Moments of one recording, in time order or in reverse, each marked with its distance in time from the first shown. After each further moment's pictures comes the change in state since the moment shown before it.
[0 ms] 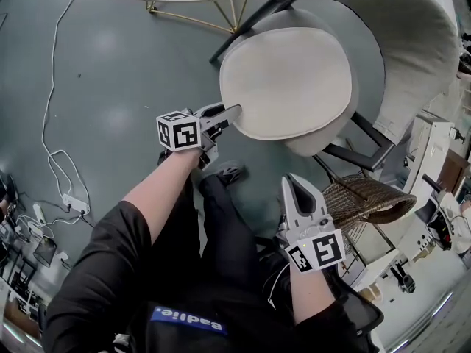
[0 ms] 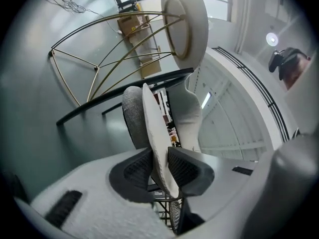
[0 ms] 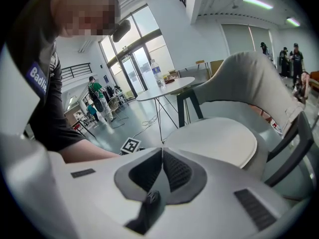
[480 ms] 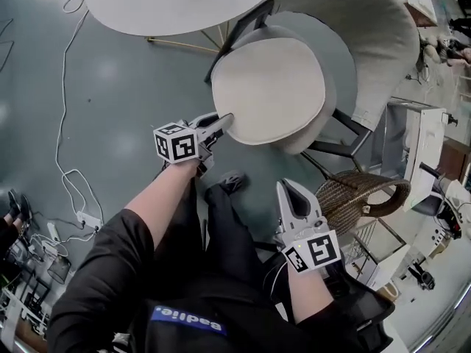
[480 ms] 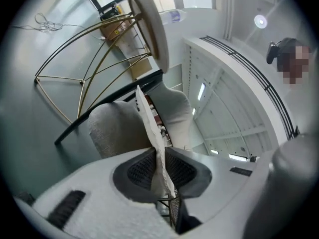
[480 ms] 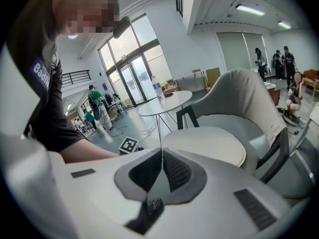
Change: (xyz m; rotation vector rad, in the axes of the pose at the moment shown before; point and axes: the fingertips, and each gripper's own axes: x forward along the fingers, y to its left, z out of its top) left arm -0.007 -0.077 0.027 0.151 0.039 0.032; right arm -0.054 0.014 0.041 0.026 -0.091 -0.025
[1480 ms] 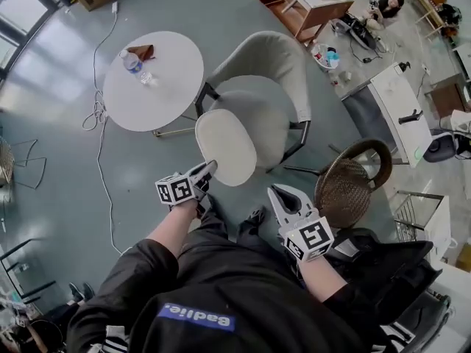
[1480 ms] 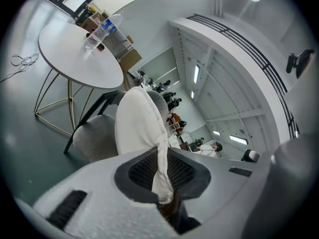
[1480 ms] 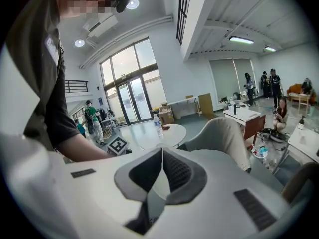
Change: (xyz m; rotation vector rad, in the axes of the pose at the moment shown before) left arm -0.060 -0.198 0.053 0.147 0.185 0.063; right arm -0.150 0.050 0.125 -0.033 -0.250 -0.110
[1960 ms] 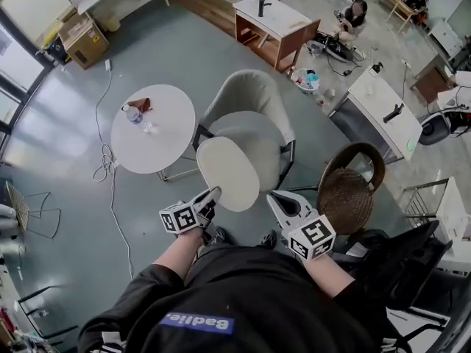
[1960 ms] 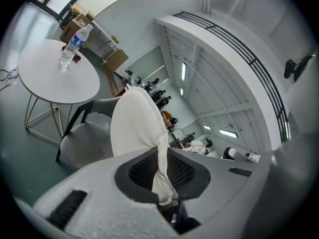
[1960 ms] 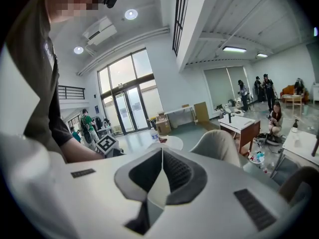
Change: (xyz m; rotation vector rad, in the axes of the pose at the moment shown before) left arm -0.023 -0.107 0.024 0.083 0.022 -0.078; right arm -0.037 -0.005 0.051 0.044 -0.095 -0.049
